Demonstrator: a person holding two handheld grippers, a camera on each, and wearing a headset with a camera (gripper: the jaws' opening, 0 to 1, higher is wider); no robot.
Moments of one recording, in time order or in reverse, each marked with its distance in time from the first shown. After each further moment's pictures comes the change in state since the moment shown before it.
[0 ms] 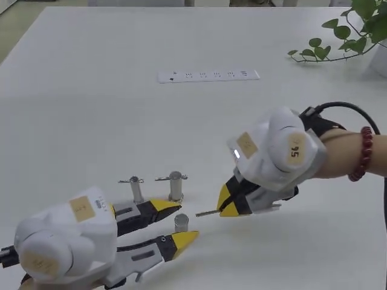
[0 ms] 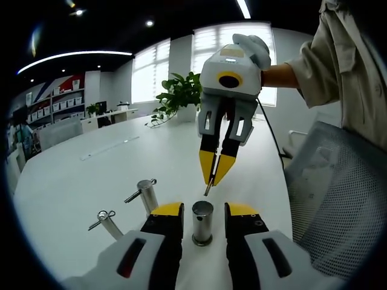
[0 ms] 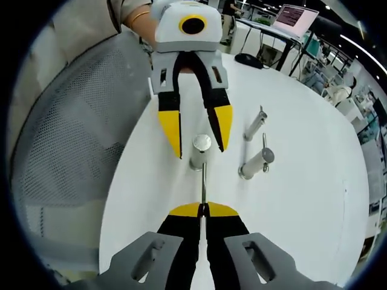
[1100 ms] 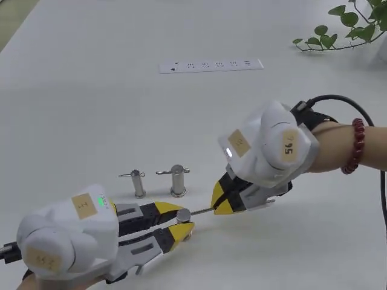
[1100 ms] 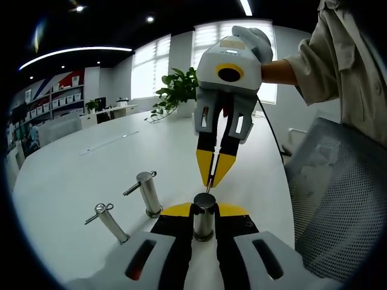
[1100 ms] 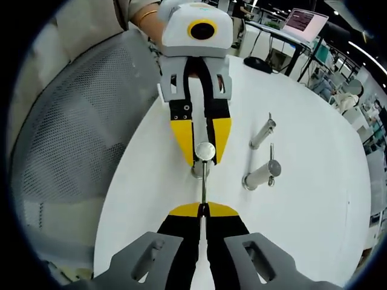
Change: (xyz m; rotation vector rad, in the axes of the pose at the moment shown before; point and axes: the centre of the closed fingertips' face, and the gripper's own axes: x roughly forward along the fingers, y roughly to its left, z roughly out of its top) left arm 0.000 0.000 -0.009 -0.009 0.018 -0.008; right arm 0.011 0.004 0.011 -0.056 -0.014 0.040
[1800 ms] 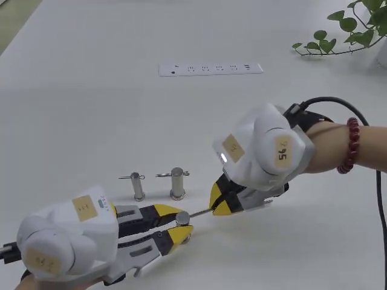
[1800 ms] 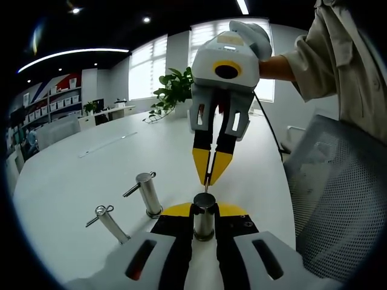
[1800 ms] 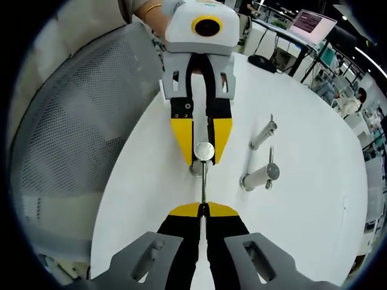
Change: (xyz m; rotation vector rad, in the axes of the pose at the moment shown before) left arm 0.000 0.001 0.000 0.021 0.006 -0.010; right arm -0.002 -0.003 0.000 -0.041 0.040 0.004
